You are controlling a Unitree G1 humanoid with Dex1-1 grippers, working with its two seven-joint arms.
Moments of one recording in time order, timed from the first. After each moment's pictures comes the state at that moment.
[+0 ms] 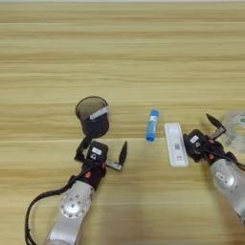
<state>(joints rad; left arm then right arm) 0.10 0.06 -0.14 0.41 0.09 -0.43 -0.14 -0.16 -0.27 0.26 0.59 -0.52 -0.28 -0.14</state>
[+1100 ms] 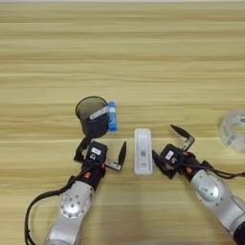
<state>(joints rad) 0.10 0.06 -0.13 0.42 0.09 -0.43 -0.14 -0.09 -0.23 0.39 0.48 -0.48 -0.36 0.01</state>
